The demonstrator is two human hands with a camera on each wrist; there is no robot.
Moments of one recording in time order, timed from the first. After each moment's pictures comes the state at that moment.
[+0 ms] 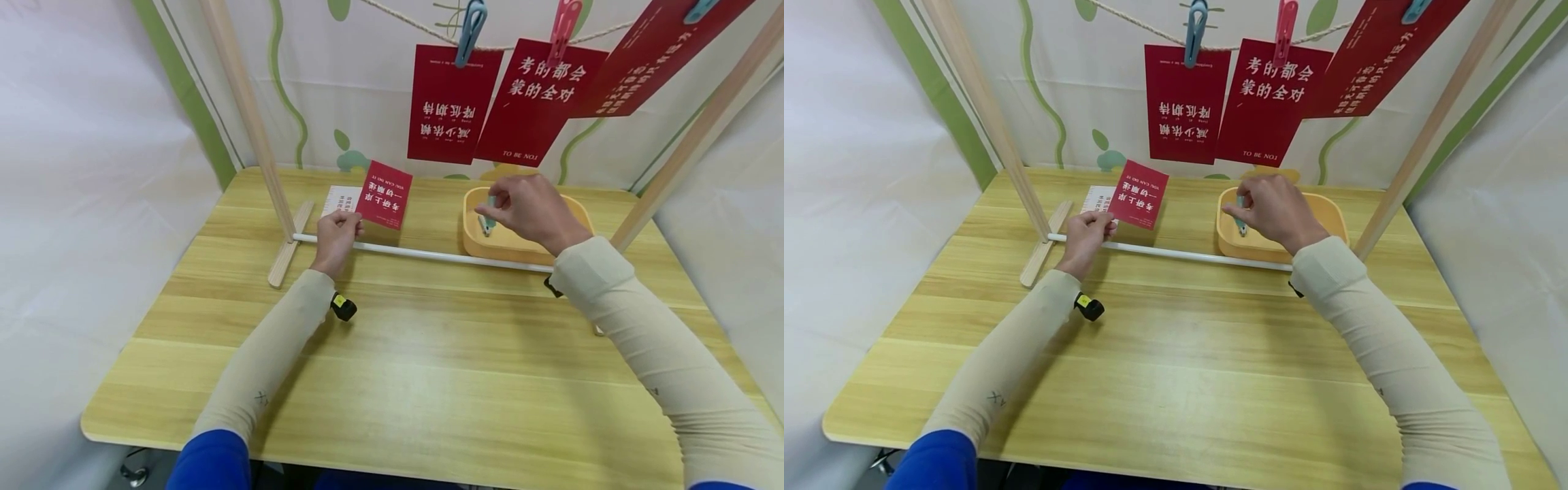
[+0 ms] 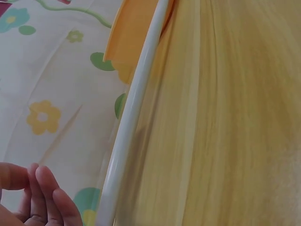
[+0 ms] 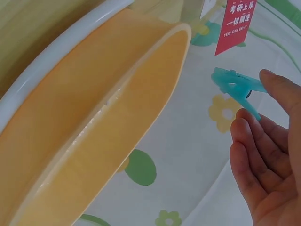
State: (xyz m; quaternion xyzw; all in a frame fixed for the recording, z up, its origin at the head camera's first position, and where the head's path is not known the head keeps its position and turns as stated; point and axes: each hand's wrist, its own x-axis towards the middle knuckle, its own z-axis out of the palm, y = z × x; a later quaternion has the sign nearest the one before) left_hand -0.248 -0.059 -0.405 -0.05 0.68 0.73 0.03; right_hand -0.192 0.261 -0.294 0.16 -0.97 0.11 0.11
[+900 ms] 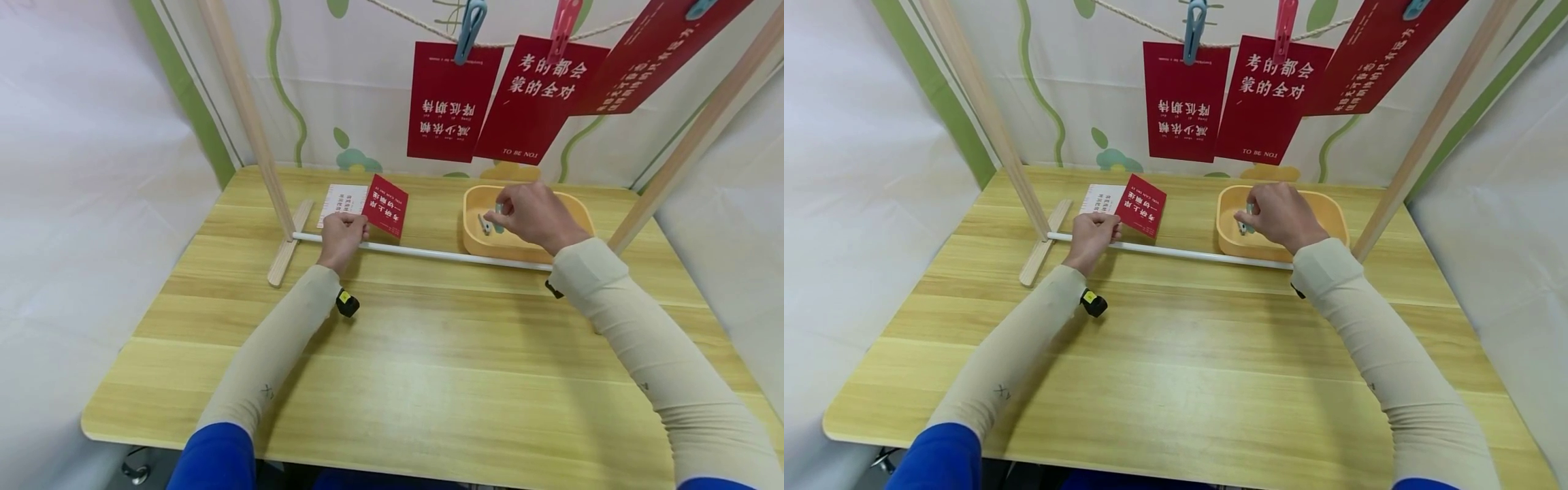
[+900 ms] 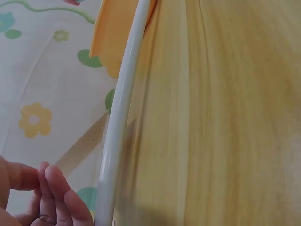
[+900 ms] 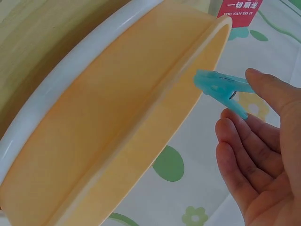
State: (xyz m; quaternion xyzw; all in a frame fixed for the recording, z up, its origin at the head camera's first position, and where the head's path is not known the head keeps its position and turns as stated) left_hand -0.251 -0.052 -0.407 -0.05 0.74 0.67 0.03; right_hand -0.200 0.278 -0.314 0.11 -0.99 0.11 0.04
